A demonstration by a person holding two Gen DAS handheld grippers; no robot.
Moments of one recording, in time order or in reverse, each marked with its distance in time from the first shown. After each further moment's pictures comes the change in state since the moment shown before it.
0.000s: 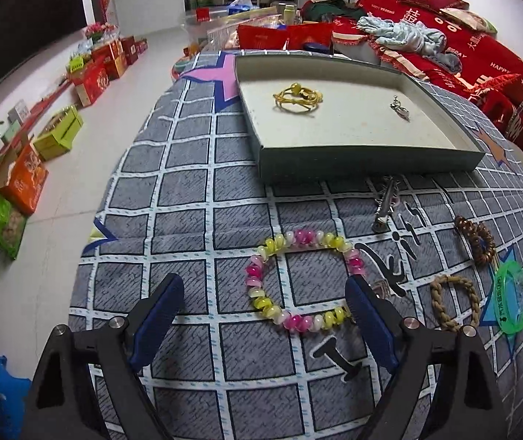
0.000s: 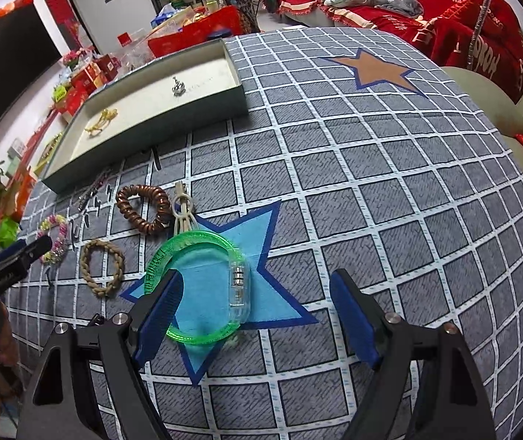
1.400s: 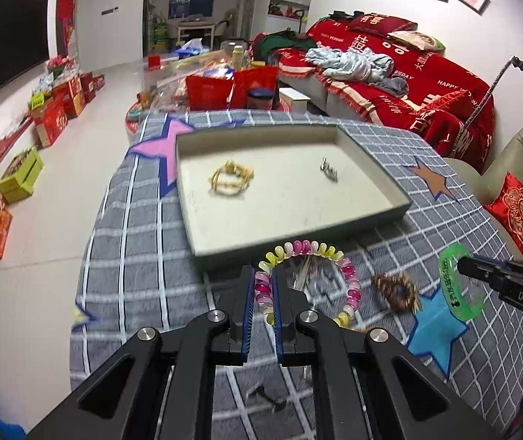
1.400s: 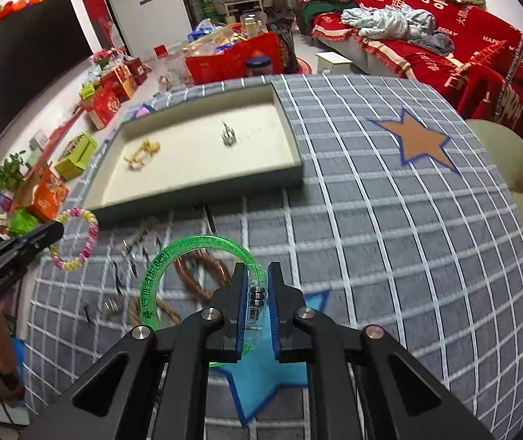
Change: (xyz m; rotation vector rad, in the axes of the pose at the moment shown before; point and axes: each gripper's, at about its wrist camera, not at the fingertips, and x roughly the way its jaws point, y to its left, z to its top) left arm -0.054 -0.026 0.055 0.094 -0.146 -0.179; right arm -0.026 0.040 0.064 -0.095 -0.091 0.071
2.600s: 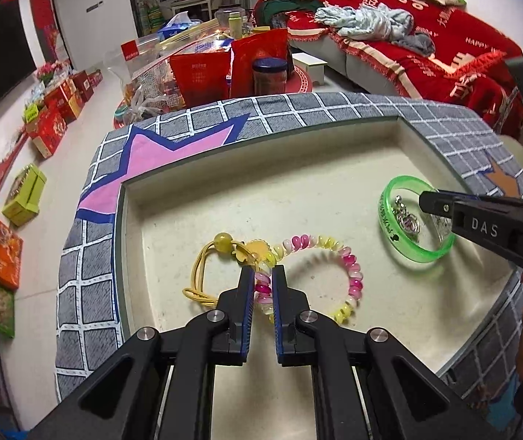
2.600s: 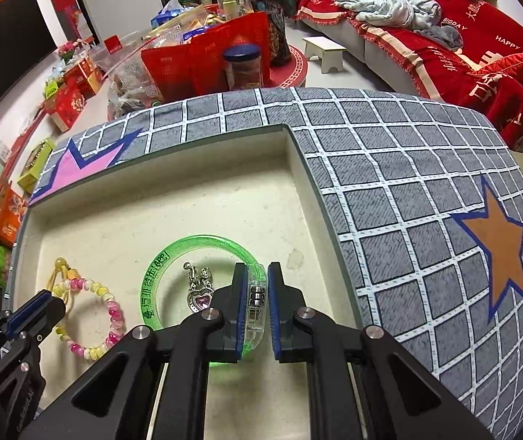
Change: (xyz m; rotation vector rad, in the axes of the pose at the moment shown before) left arm 0.154 -0.008 0.093 0.096 0.154 0.128; right arm 0.172 0.013 0.147 0.041 0.099 -0.103
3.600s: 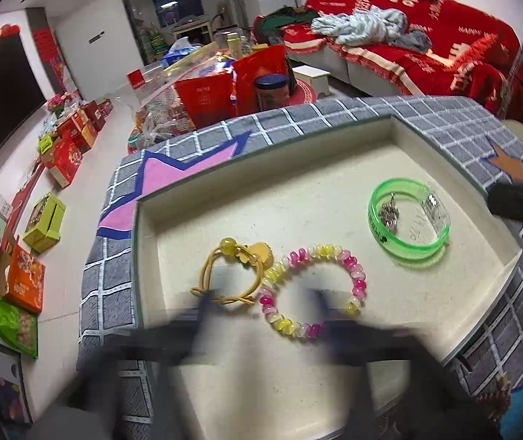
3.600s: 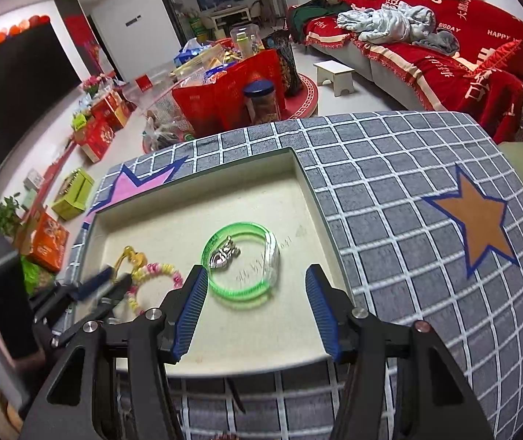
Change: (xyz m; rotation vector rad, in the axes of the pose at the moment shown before) left arm -0.020 -0.010 -0.009 0.051 -0.089 0.089; right arm -0.086 -0.016 -0.042 0.065 -0.132 0.146
